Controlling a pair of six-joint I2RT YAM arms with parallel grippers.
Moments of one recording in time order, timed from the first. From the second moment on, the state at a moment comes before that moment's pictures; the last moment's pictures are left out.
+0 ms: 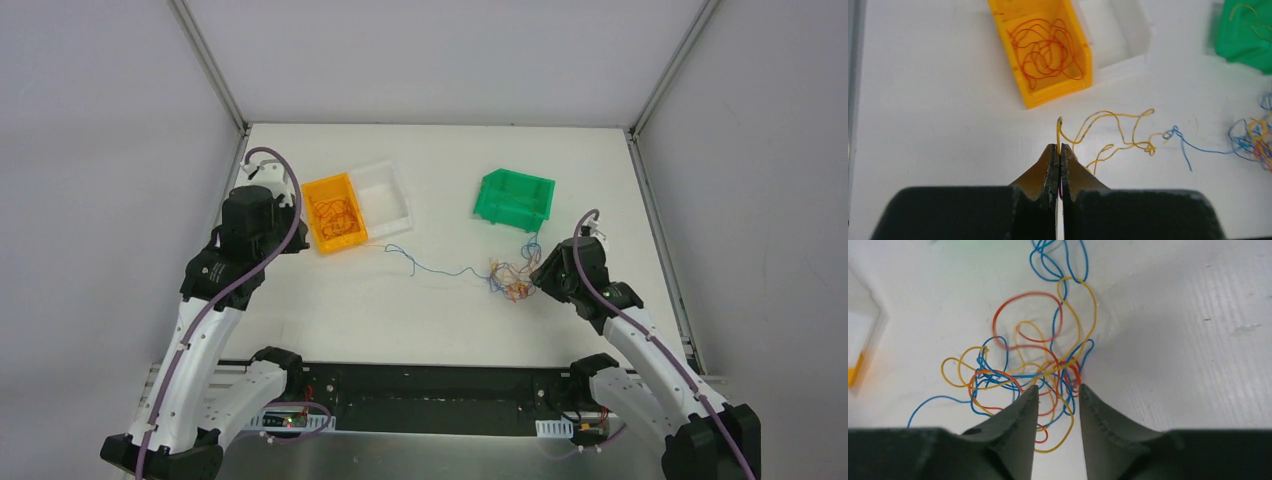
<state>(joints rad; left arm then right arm) -0.25 0.83 1.08 -0.81 -0.21 -0.28 0.33 0.83 0.51 -0.51 0.17 0.81</state>
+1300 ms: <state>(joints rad) -0.25 0.62 0.92 -0.67 0.10 -0.16 0.97 1.68 1.08 -0.21 -0.12 0.16</state>
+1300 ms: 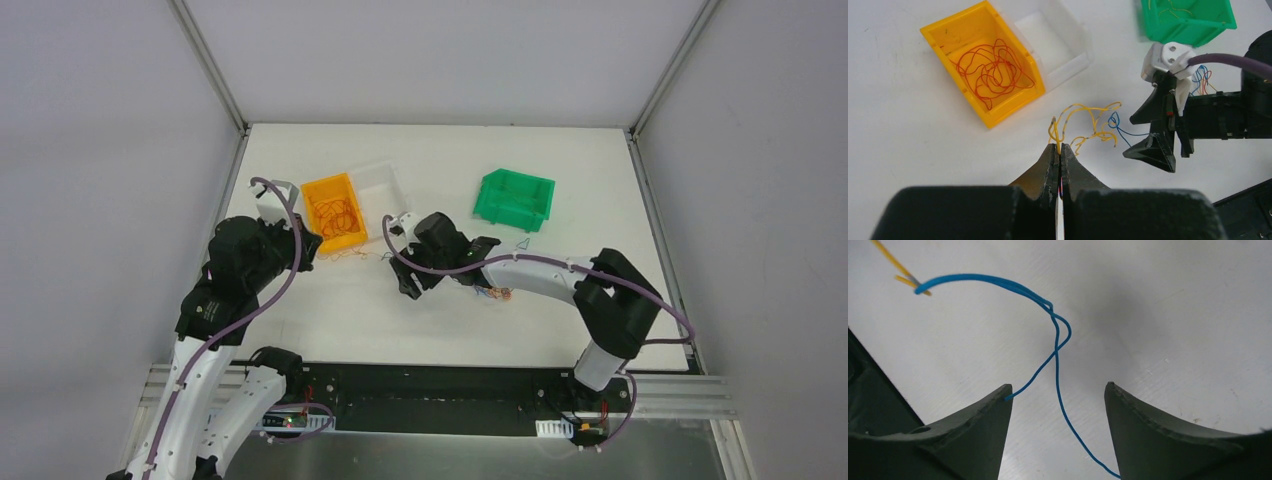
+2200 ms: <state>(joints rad) -0.21 0.64 0.90 -0.70 -0.37 -0.22 0.69 1.37 0.76 -0.24 0.10 0.56</state>
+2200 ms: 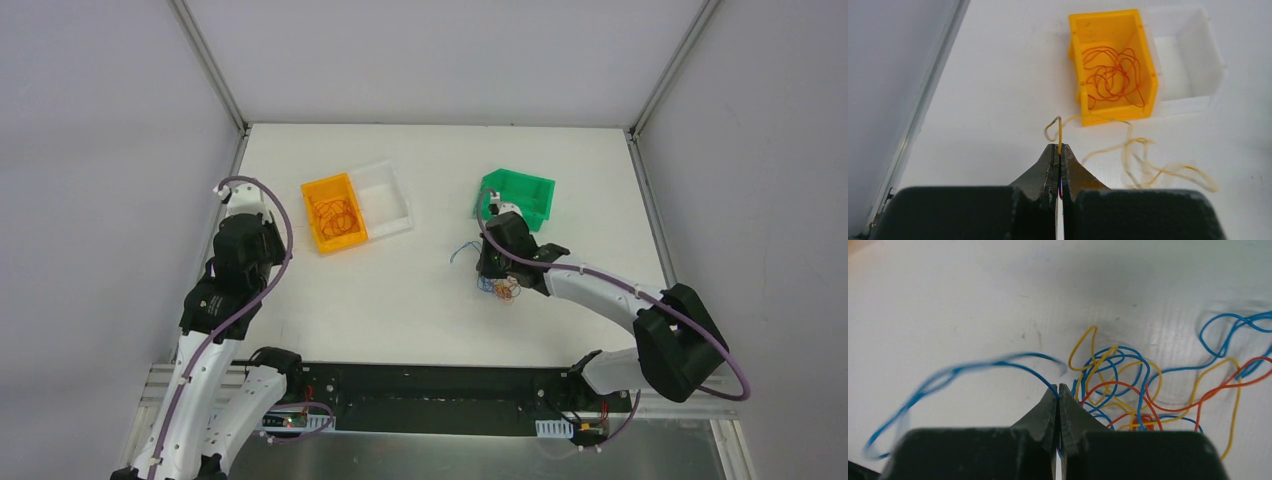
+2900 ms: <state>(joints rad) -0.19 0.65 0.90 -0.61 0.20 -0.20 0.73 1.28 0.75 -0.19 -0.16 0.58</state>
